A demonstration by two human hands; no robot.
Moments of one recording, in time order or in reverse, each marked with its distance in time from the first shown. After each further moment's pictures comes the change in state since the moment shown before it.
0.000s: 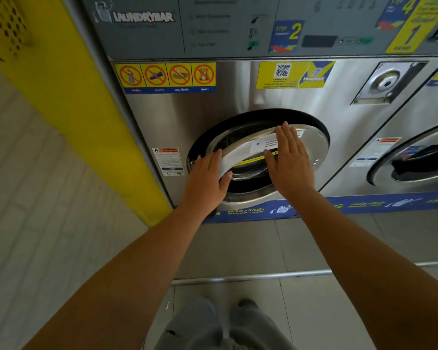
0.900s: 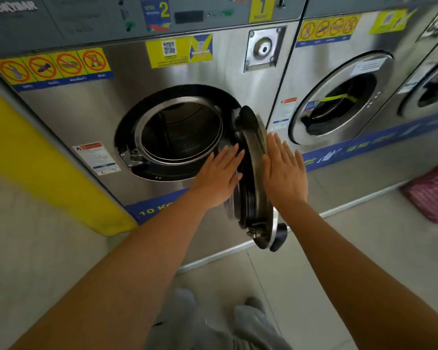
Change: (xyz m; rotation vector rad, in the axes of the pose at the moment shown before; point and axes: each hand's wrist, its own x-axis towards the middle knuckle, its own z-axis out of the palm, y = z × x) left_hand -0.046 0.159 0.073 0.229 -0.396 0.484; right_hand -0.163 0.094 -0.078 -0.126 0.033 0.319
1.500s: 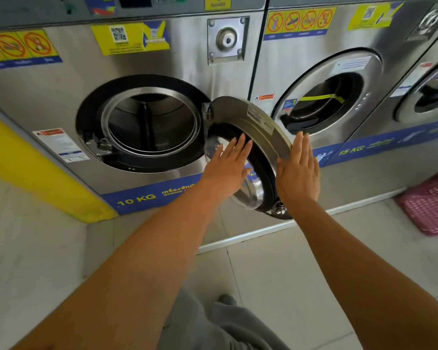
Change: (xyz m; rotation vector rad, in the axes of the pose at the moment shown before) left_hand 0.088 0.122 0.023 0.127 -0.074 -0.080; right_hand 0.019 0.153 -0.016 0.023 0.024 0.133
